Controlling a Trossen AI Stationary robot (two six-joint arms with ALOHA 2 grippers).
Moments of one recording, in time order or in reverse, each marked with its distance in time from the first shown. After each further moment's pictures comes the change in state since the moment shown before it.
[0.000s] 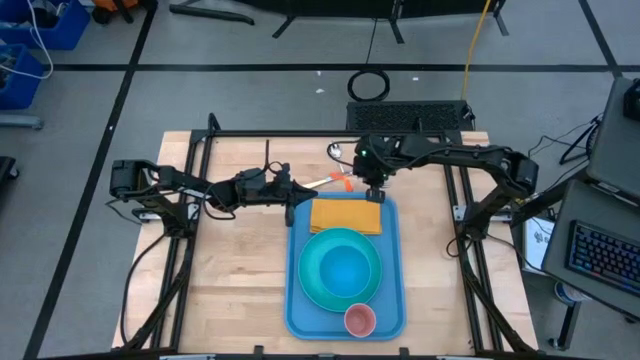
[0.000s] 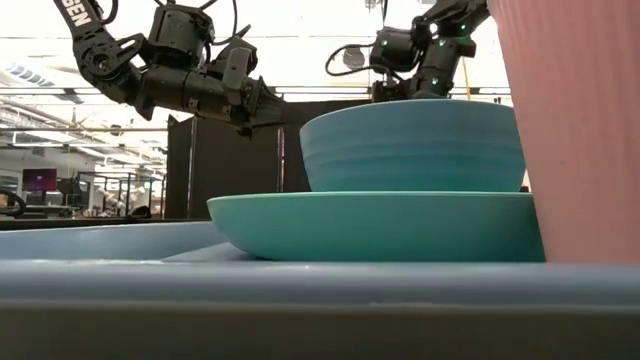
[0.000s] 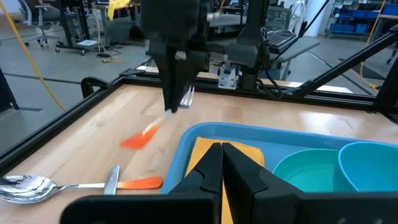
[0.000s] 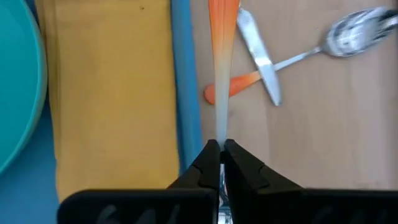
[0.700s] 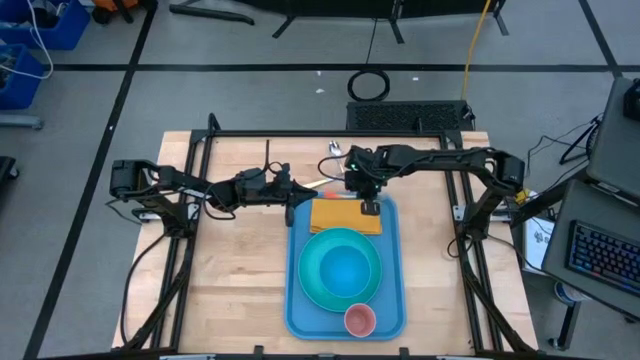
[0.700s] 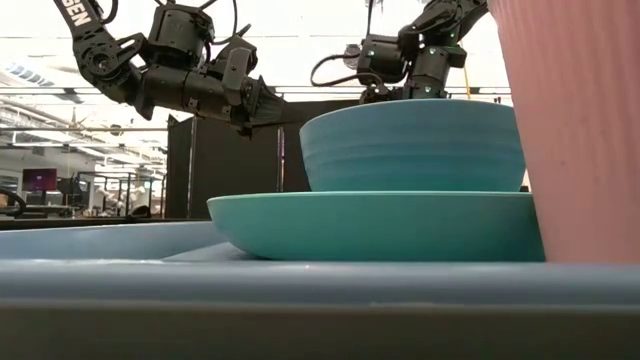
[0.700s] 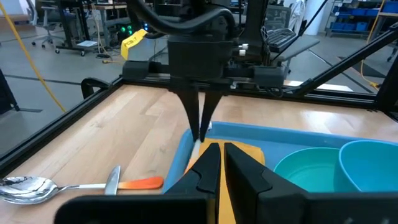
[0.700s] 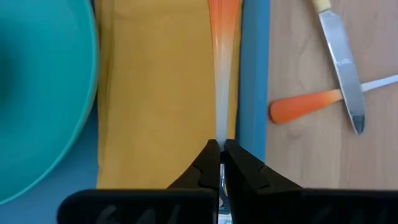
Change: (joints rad) left arm 0.000 0.000 0.000 -0.001 0.000 0.009; right arm 0.079 0.093 0.009 0.020 -0.097 -0.003
